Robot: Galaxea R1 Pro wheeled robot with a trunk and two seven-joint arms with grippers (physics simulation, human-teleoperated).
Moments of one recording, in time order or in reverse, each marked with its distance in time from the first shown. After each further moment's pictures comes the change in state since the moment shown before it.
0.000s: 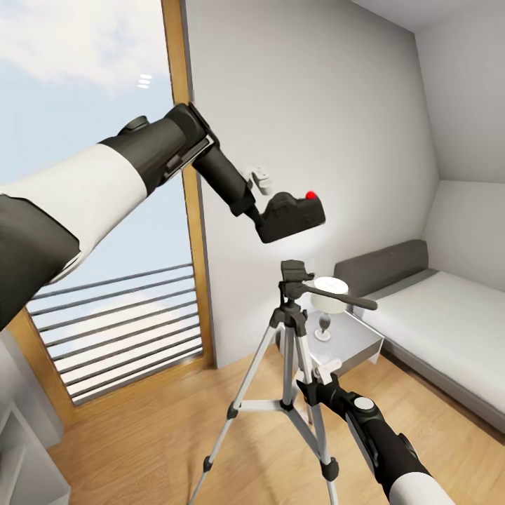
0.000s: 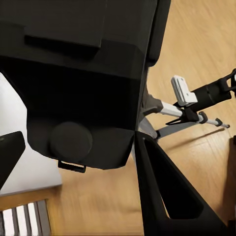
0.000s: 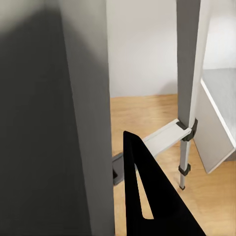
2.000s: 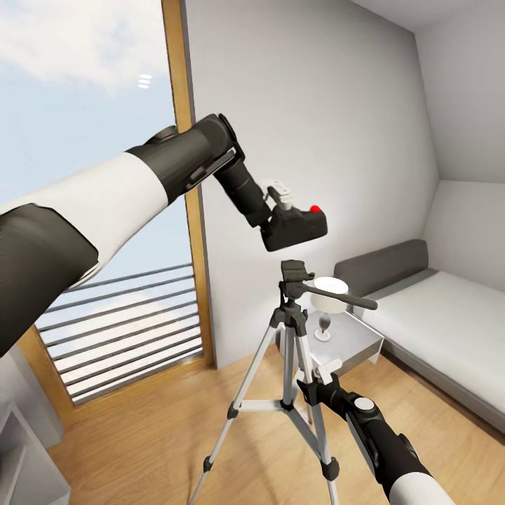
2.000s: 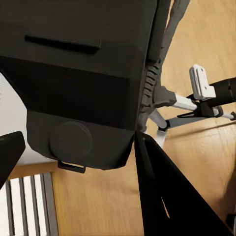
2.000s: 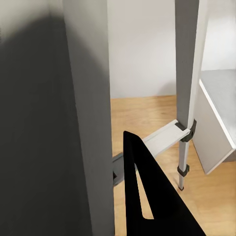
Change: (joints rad) left arm 0.015 -0.067 -0.083 -0.033 0.010 0.160 0.121; right arm 0.000 -0.001 0.000 0.003 -0.001 -0.008 -0.005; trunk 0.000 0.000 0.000
